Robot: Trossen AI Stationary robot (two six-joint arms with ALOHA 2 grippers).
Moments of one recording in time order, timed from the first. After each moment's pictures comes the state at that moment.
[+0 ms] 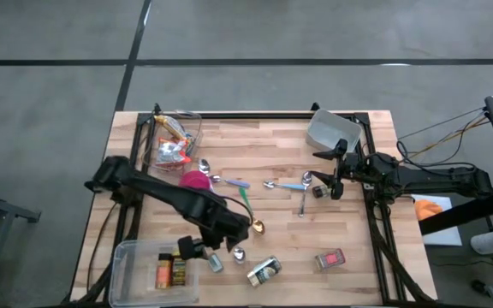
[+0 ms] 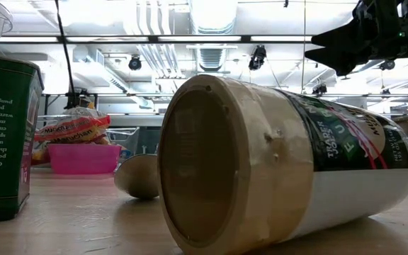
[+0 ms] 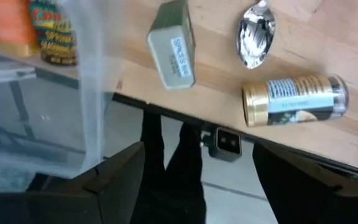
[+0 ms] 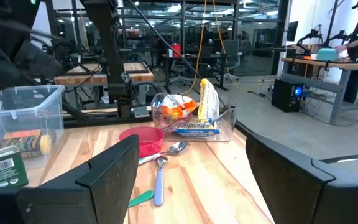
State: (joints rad) left arm -0.37 1.88 1.77 -1.21 0.40 -2.34; right arm -0.10 0.44 0.15 0.34 0.11 0.03
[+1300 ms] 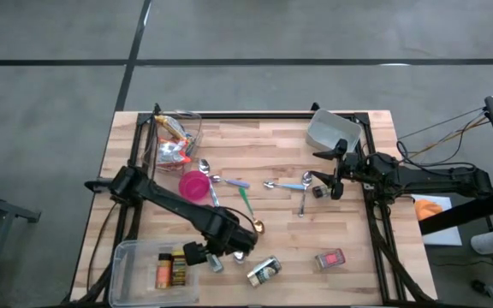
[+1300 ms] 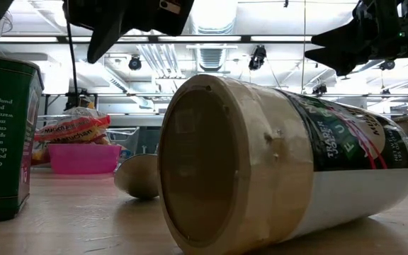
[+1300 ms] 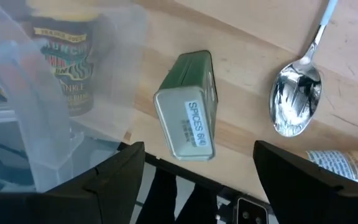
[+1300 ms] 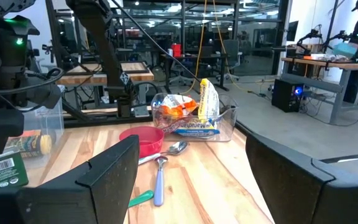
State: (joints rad) left arm -0.40 2.04 1.76 -1.26 0.35 -2.35; right arm -0.10 0.44 0.15 0.34 0.11 0.03
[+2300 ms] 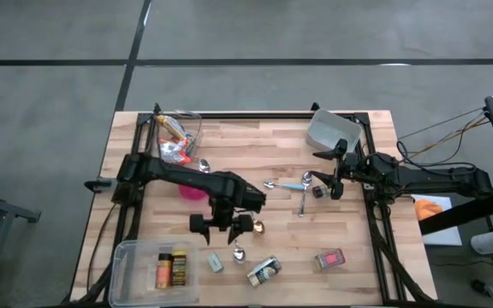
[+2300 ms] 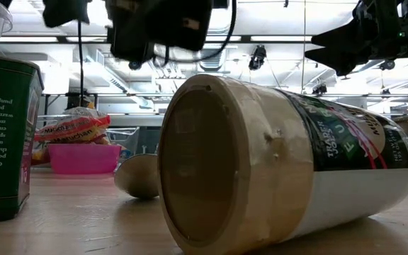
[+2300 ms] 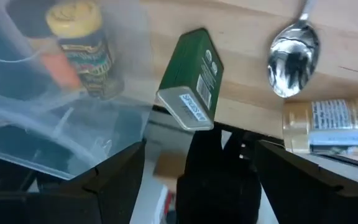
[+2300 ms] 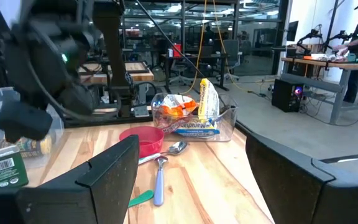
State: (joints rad) left arm -0.15 2.04 1.72 -1.33 0.72 -1.86; right arm -0.10 0.44 0.15 0.34 0.11 0.03
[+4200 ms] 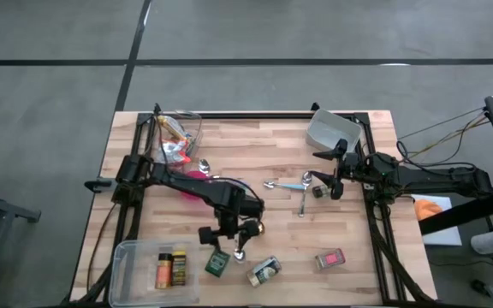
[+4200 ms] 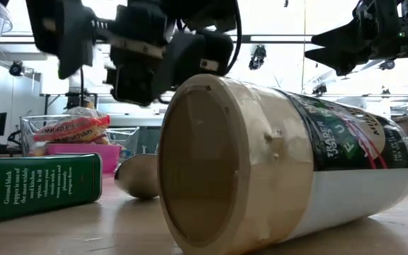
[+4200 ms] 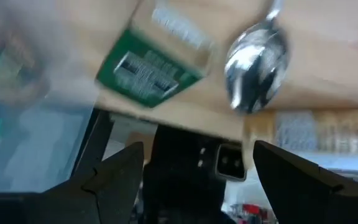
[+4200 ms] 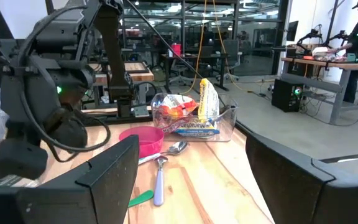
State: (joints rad) left arm -0.18 2.03 1.49 -0.86 0.77 -2.07; right arm -0.10 0.44 0.15 0.34 0.11 0.03
